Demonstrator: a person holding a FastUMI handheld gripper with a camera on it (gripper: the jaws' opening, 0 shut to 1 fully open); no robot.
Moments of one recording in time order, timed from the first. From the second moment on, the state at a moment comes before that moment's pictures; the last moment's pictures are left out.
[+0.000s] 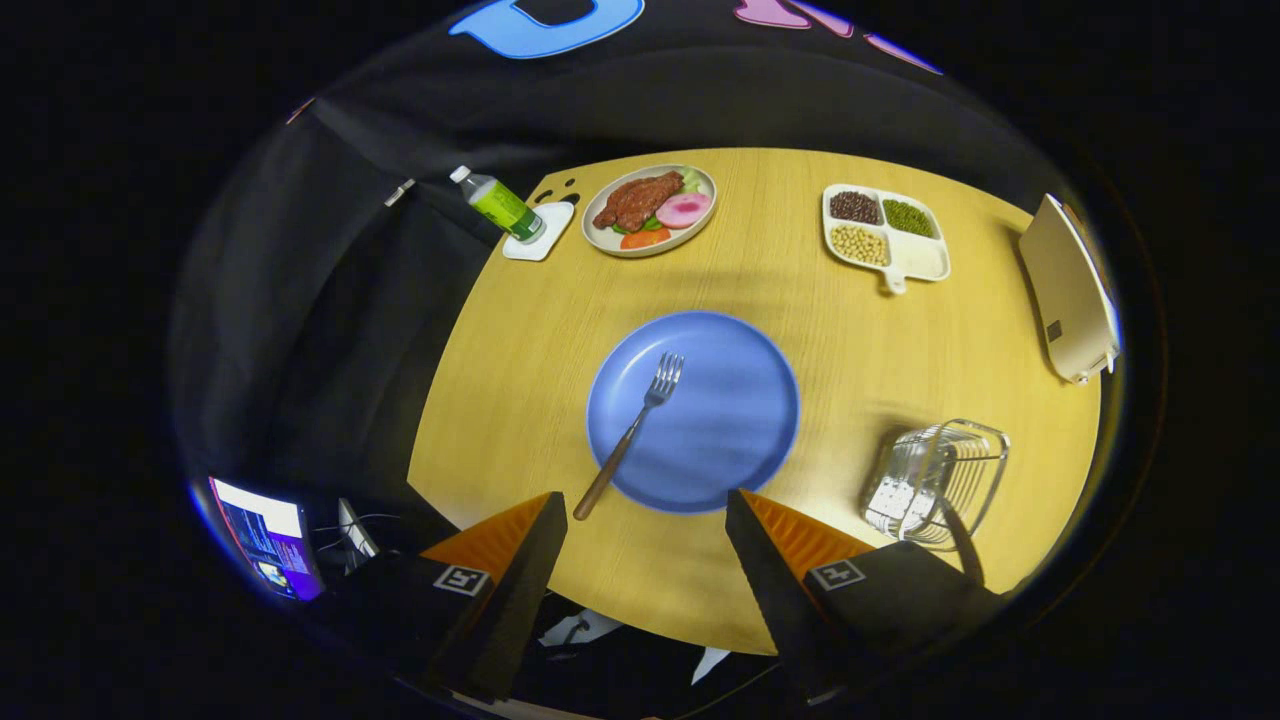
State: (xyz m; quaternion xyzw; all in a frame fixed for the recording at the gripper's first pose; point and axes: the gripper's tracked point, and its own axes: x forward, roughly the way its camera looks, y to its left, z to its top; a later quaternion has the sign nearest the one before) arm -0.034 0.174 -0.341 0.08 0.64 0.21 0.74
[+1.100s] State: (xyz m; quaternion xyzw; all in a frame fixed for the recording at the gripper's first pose) arm -0.039 0.198 -0.458 0.04 0.69 0.12 0.72
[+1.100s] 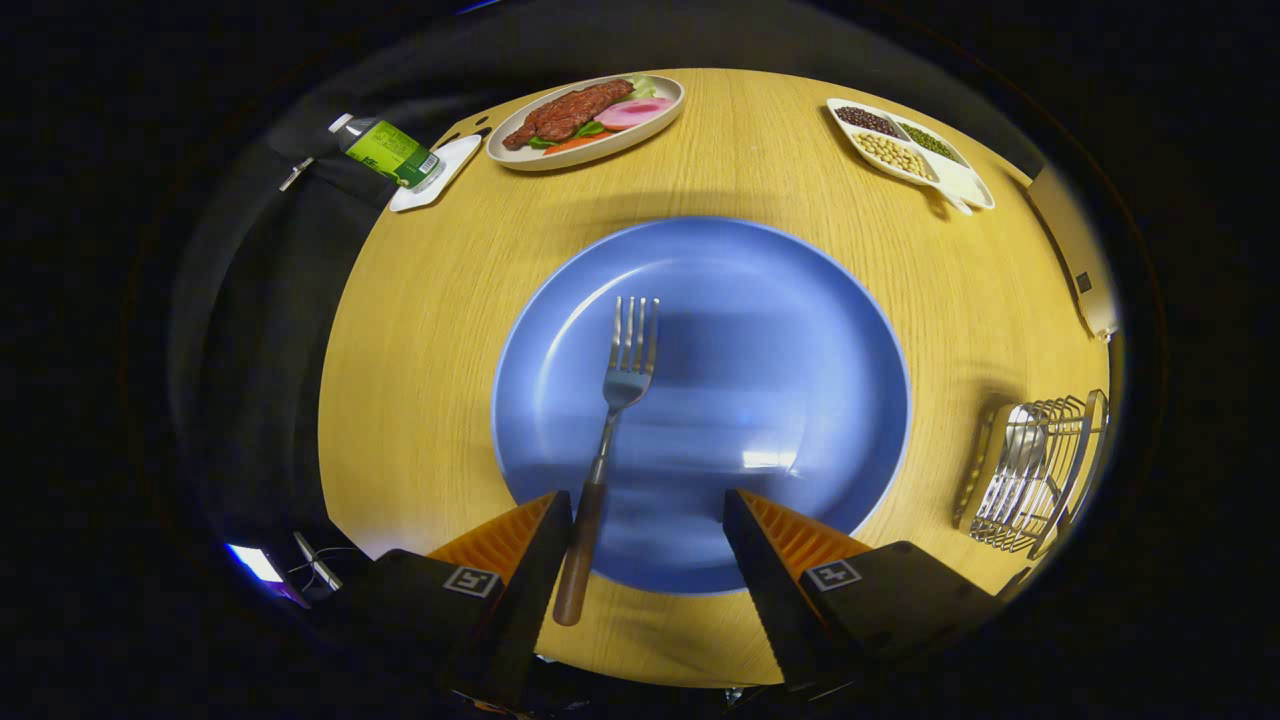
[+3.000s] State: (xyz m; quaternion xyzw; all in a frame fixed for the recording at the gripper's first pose) arm -0.055 0.062 -0.293 0.01 0.67 0.22 0.71
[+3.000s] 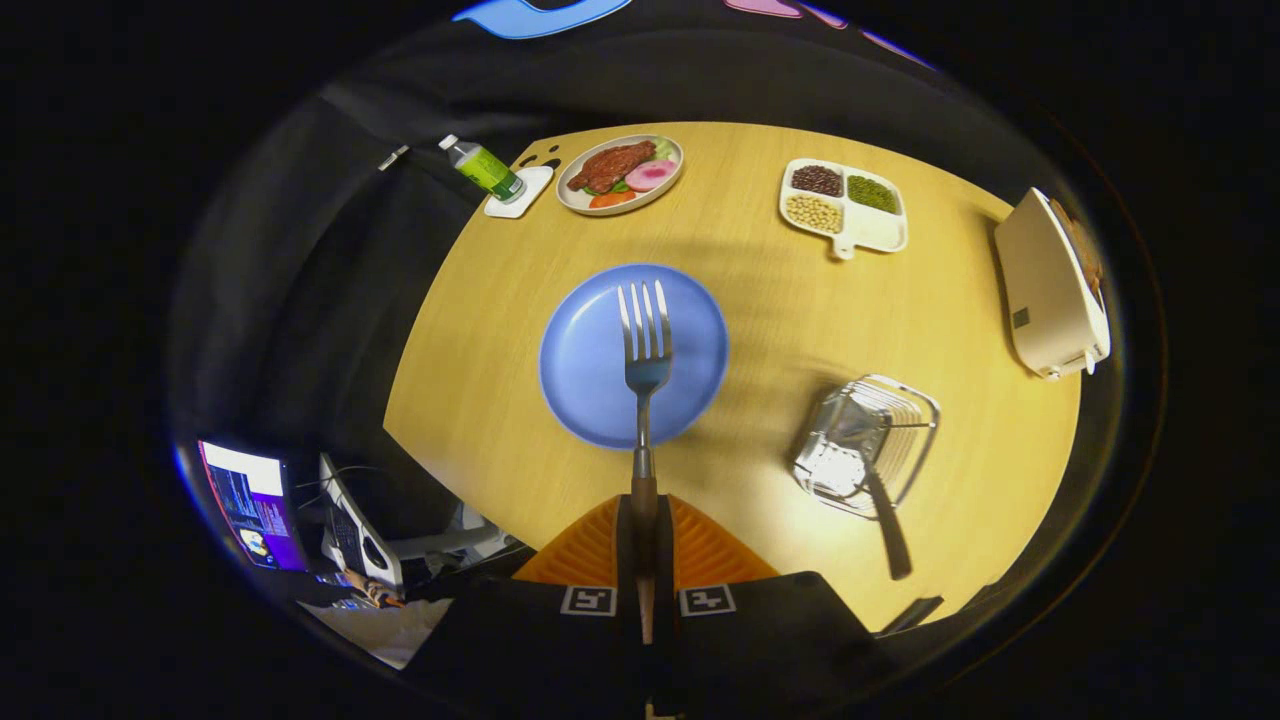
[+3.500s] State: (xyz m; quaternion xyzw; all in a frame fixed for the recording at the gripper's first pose) arm -0.060 -0.042 -0.298 -0.08 0.76 0.22 0.61
